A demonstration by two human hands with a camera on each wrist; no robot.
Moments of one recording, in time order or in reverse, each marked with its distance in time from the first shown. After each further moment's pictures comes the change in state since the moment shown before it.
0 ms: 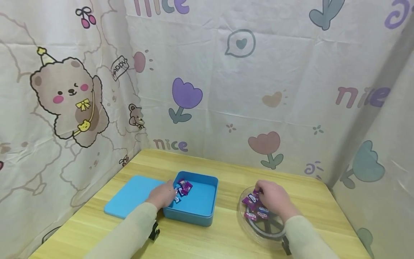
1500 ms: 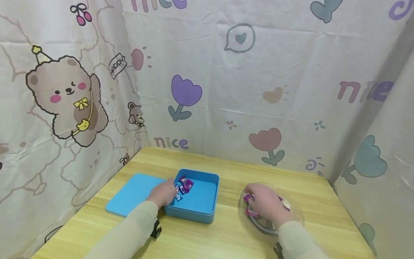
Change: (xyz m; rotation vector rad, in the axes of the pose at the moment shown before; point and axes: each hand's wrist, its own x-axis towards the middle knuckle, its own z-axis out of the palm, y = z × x) left_hand 0.002 0.002 0.001 -0.011 -0.005 -0.008; right_hand -0.007 -0.036 0.016 0.017 -0.043 -0.042
